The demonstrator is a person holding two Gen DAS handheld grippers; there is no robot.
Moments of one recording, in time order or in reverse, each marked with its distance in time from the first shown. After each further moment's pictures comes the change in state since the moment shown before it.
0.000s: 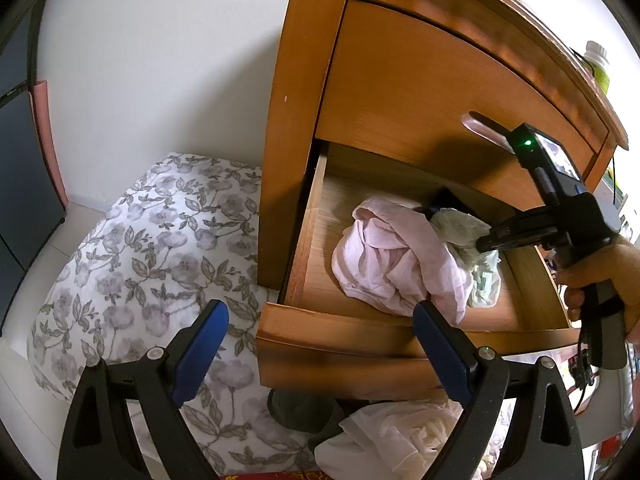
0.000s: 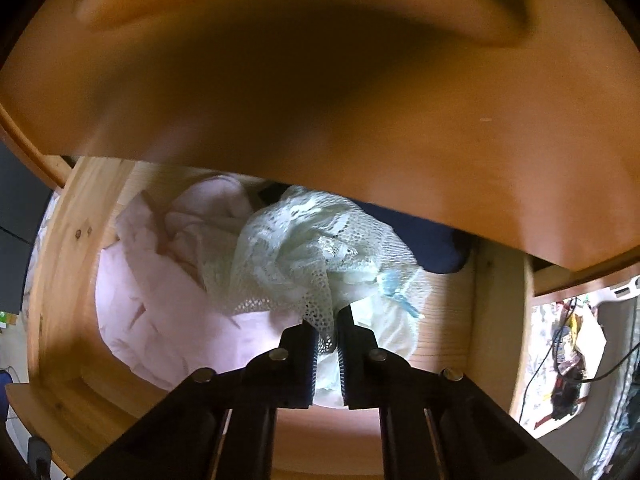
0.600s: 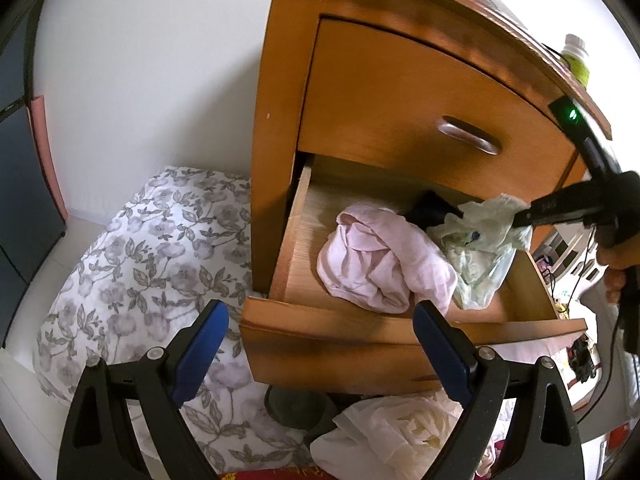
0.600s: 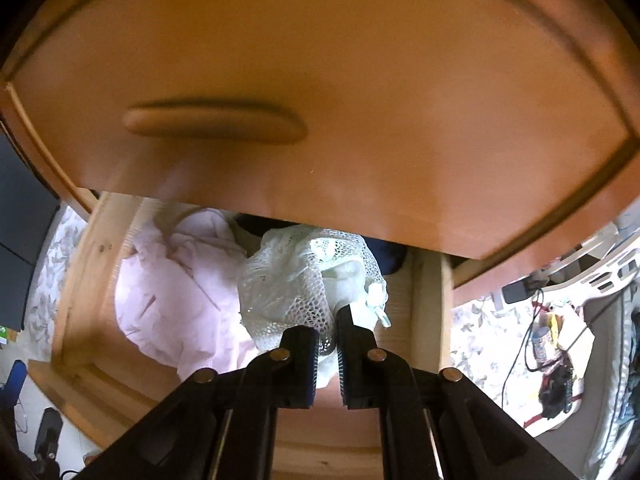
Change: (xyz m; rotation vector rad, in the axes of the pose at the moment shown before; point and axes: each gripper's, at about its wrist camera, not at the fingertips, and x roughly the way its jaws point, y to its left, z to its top) left arm -0.019 -0.018 -0.004 0.040 -0.032 -0.003; right arm -0.080 -0.028 -0.029 0.038 -0.139 -0.006
